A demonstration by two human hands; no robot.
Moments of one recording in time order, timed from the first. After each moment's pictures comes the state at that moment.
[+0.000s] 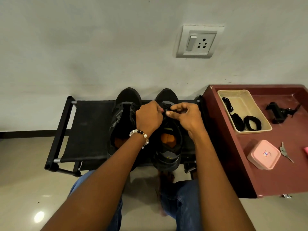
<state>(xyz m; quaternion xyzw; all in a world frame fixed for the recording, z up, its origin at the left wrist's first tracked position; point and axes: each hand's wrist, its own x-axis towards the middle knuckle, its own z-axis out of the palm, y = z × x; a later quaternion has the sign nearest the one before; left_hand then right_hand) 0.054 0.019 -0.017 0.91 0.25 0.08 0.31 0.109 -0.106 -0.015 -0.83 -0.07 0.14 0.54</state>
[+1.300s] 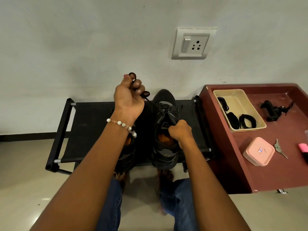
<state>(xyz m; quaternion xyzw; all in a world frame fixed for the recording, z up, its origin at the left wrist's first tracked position) 0.049 0.058 0.043 0.28 0.18 0.18 0.92 0.077 -0.104 -0.023 -0.90 0.05 0.25 0.37</state>
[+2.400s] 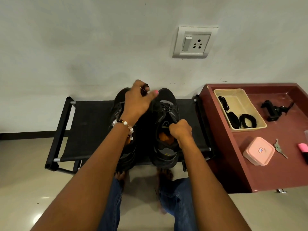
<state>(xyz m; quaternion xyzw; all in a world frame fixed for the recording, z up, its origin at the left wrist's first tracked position) 0.050 0.052 0.024 0.77 0.24 0.16 0.57 0.076 -0.101 -0.026 -0.90 0.08 0.23 0.37</state>
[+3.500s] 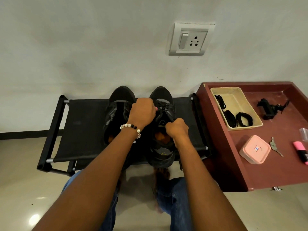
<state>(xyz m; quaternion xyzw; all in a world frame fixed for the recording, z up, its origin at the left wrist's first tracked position) 0.063 0.030 -0.016 0.95 0.19 0.03 0.24 0.078 -0.098 -0.027 -0.89 0.10 0.23 0.38</state>
